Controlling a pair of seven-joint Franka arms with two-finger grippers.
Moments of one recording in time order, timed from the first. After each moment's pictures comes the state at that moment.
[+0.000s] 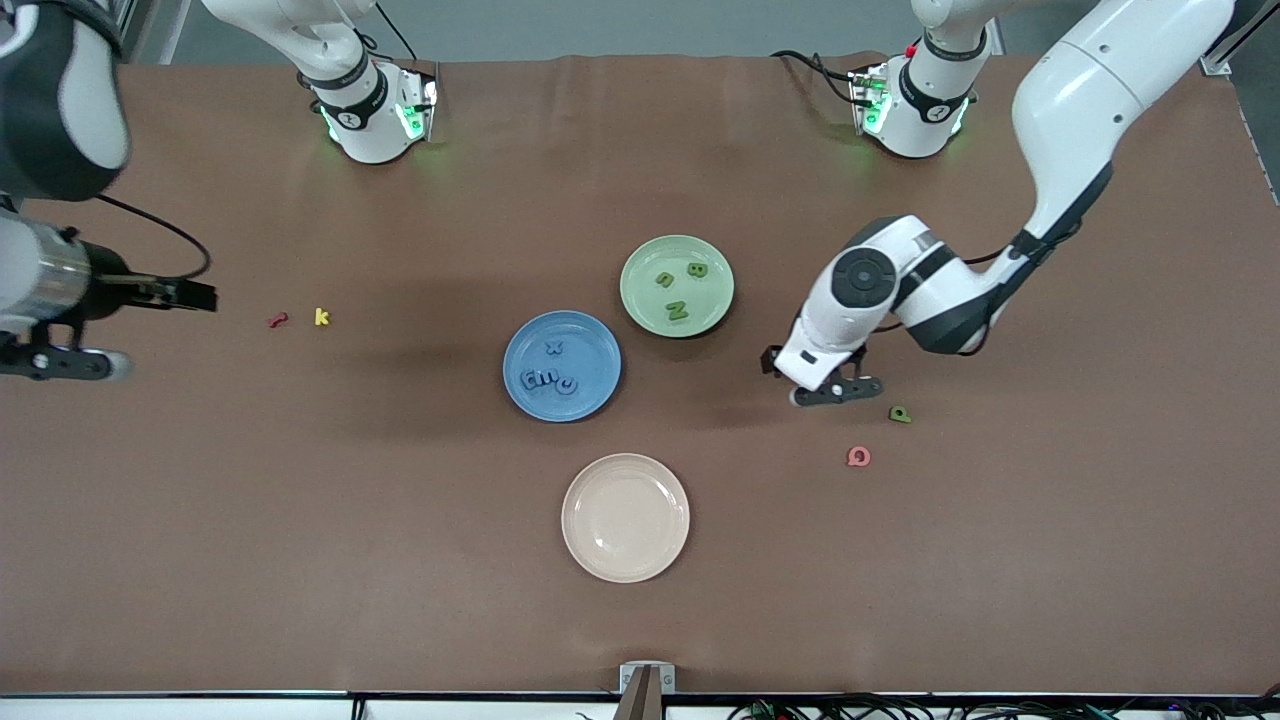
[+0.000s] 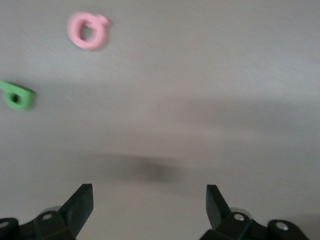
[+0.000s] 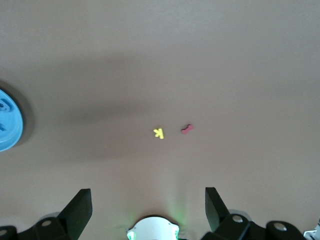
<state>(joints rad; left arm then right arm) 0.41 0.64 -0.91 -2.00 0.68 2.25 -0.97 0.00 0.20 -0.04 -1.47 -0.06 1.37 0.02</state>
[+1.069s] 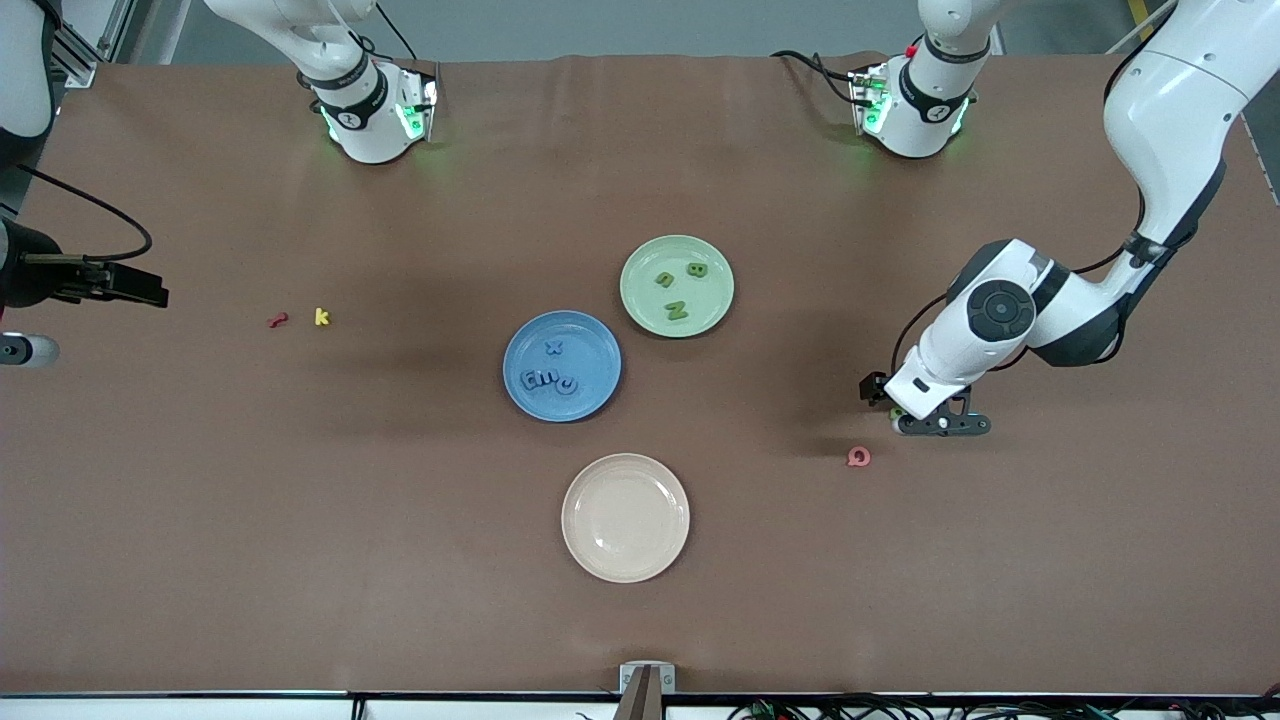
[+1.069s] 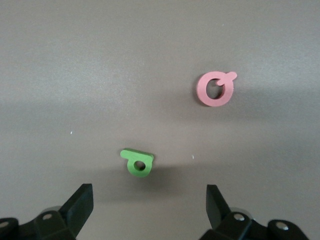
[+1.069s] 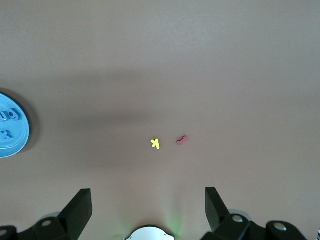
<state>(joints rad) 0.63 0.66 -0.88 -2.04 0.78 2.35 -0.69 -0.03 0.19 -0.02 -1.41 -0.05 1.38 -0.01</state>
